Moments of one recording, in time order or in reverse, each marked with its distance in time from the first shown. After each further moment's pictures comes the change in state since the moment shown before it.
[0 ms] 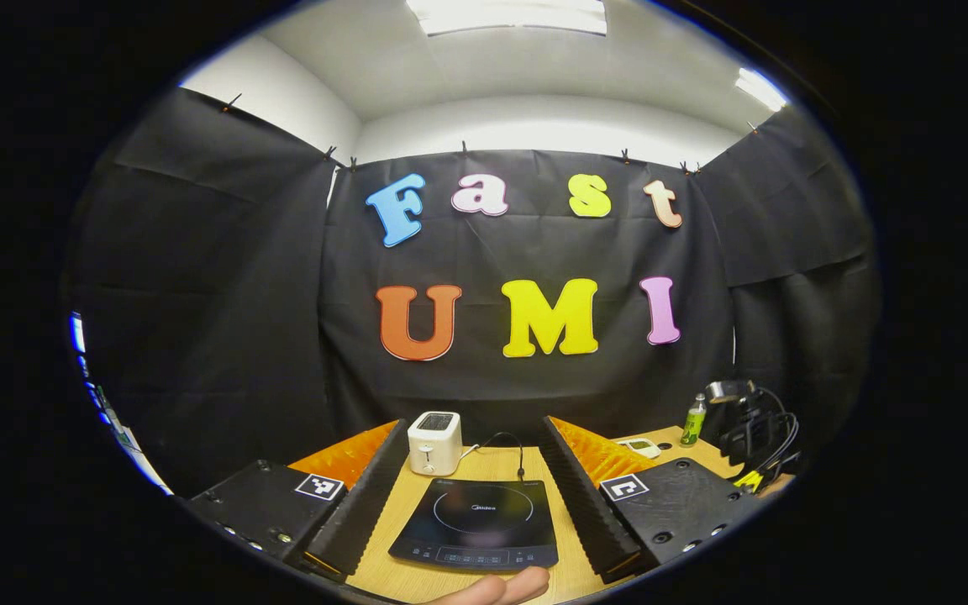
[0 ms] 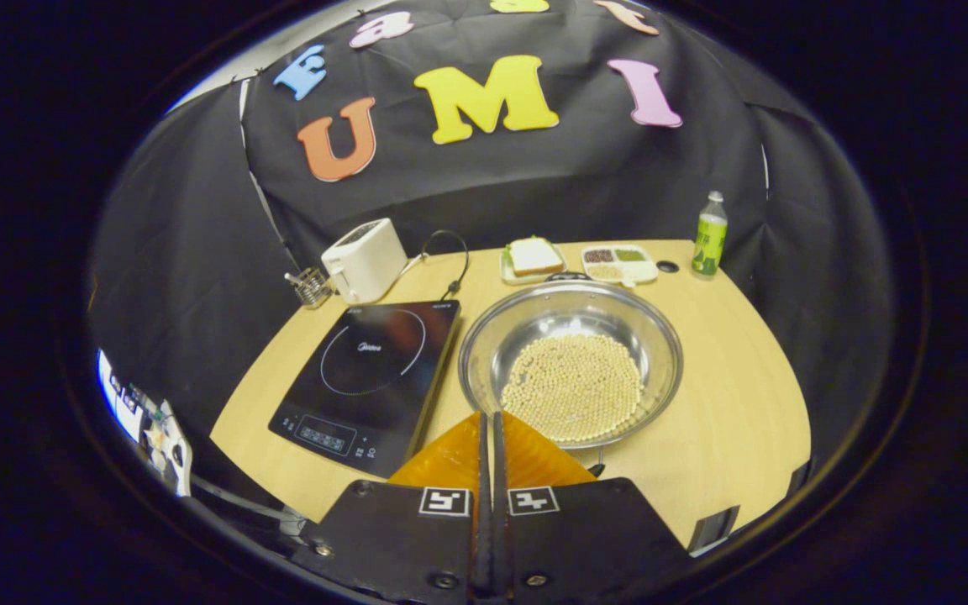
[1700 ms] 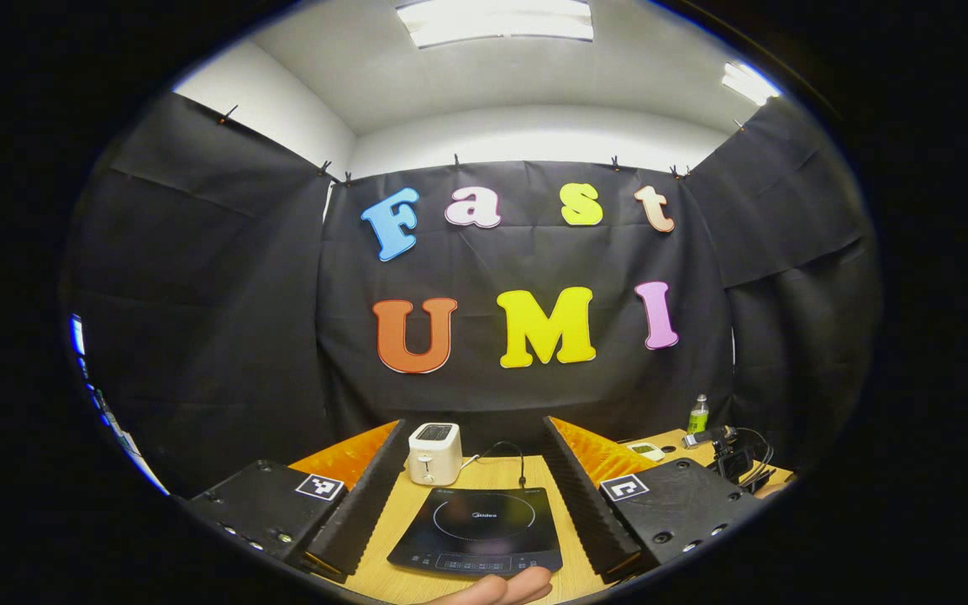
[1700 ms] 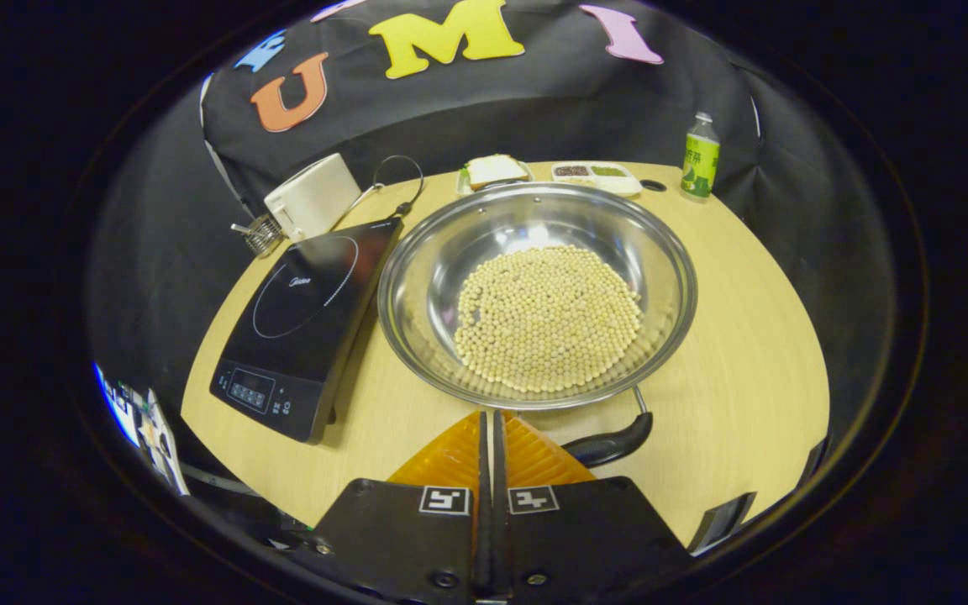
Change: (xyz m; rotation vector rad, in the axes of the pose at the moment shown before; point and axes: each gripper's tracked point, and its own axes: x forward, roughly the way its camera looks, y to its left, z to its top) left arm 0.000 -0.007 -0.007 0.032 -0.070 -0.019; right arm 0.050 -0.060 -0.060 0.044 0.169 -0.078
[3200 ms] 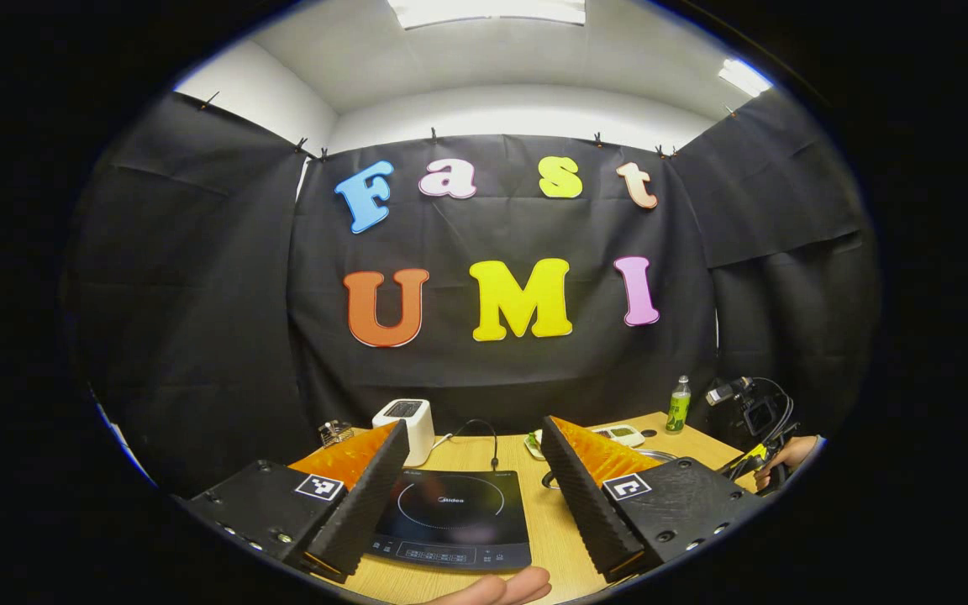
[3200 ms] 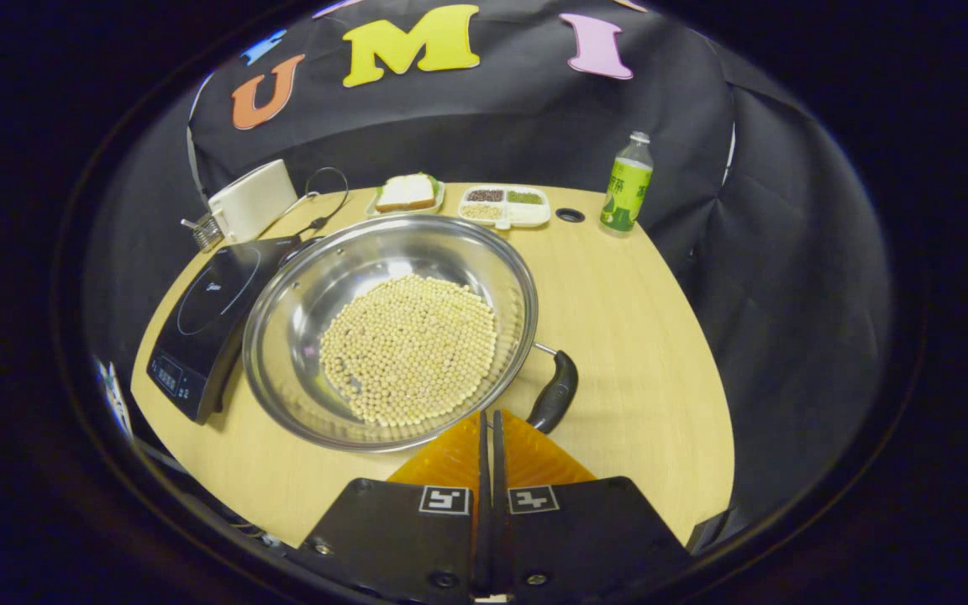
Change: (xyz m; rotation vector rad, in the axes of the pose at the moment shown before) left arm 0.018 -0.050 -0.040 -0.008 0.099 -0.055; right arm -0.007 -0.147 0.048 -0.095 -0.046 -0.161
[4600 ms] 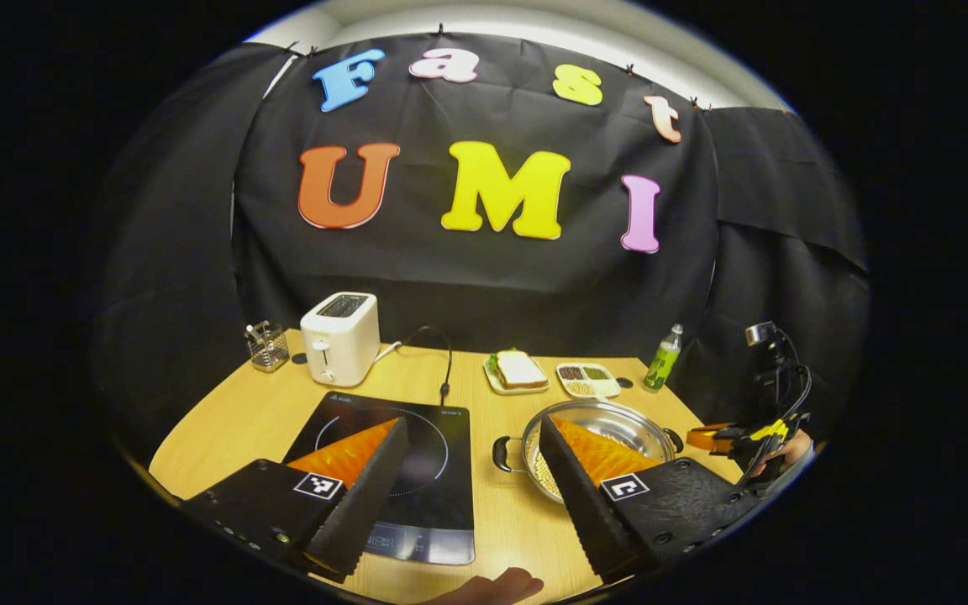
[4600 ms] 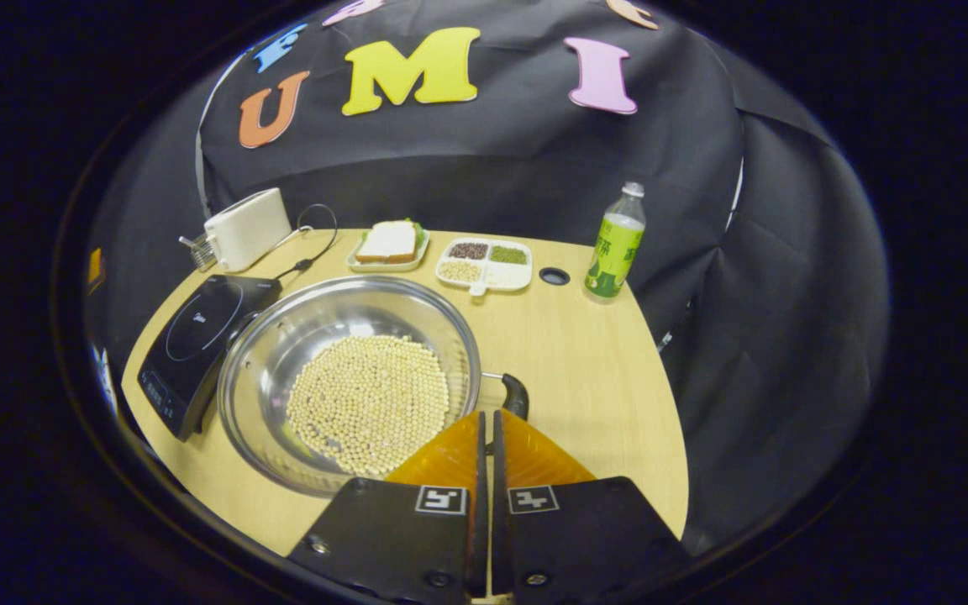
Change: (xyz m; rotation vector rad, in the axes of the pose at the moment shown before) left arm 0.106 -0.057 -0.109 -0.151 0.456 -0.128; right arm 0.009 -0.045 0.069 -0.051 -0.137 0.005
